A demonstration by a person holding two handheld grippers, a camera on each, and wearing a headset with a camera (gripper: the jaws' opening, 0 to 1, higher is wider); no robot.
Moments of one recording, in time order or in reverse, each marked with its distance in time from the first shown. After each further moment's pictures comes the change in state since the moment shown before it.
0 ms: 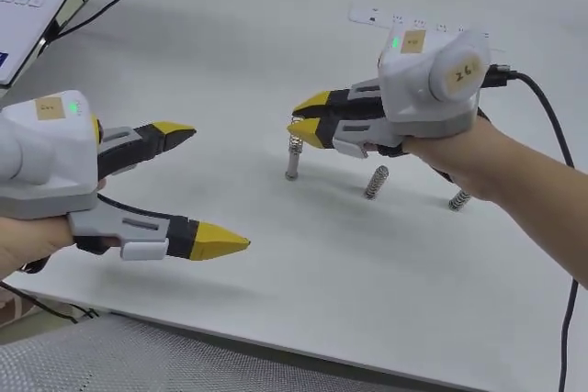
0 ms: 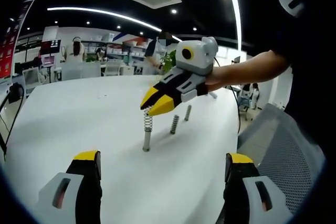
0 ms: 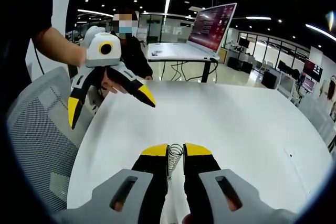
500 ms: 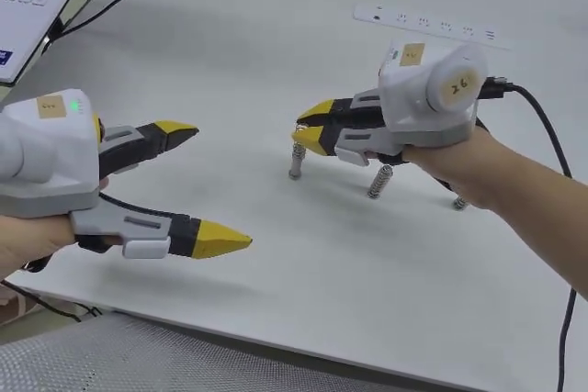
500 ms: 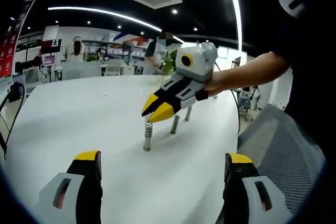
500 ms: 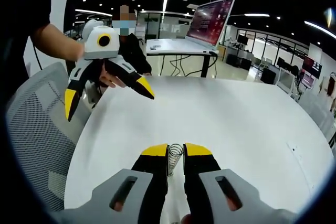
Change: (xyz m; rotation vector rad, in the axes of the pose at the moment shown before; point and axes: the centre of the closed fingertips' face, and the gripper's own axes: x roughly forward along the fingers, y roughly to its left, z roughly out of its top) left arm -0.003 0.001 -0.001 -0.006 -0.001 0.003; right arm 0.007 0.002 -0.015 0.016 0.020 -0.007
